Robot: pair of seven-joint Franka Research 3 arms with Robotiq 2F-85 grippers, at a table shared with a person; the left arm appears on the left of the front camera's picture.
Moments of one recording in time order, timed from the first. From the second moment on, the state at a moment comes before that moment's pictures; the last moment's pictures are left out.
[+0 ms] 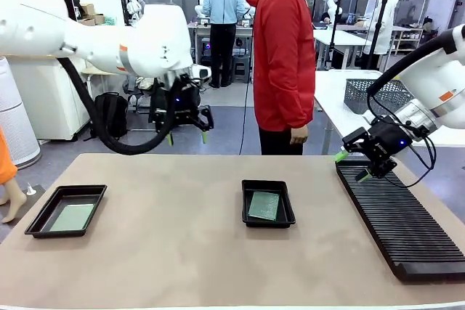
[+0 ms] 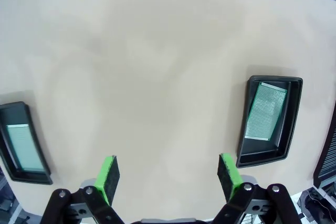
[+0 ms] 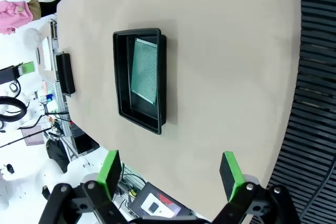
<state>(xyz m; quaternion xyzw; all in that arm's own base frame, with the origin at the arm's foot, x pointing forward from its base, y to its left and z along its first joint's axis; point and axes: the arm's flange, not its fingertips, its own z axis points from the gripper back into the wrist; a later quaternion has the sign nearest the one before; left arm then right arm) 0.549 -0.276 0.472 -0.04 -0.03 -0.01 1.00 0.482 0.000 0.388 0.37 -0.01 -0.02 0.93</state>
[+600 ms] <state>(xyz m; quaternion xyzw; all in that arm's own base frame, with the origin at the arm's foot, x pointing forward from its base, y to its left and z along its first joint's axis) 0.529 -0.366 0.423 -0.04 -0.02 0.00 1.00 0.482 -0.002 0.386 0.38 -0.01 -0.02 0.93</state>
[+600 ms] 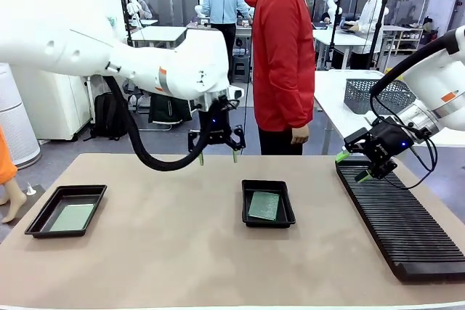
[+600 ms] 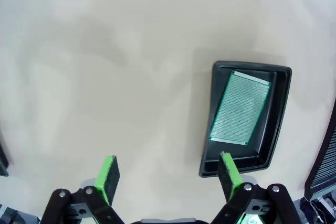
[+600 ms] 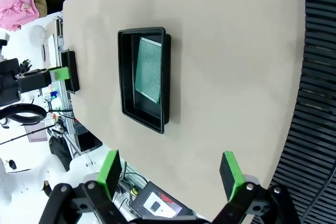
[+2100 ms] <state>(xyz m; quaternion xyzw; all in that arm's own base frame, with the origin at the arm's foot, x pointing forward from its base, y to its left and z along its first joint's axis) 0.516 -0.421 0.320 -0.03 0.00 -0.02 1.00 0.482 -0.002 0.386 0.38 -0.01 -0.02 0.93</state>
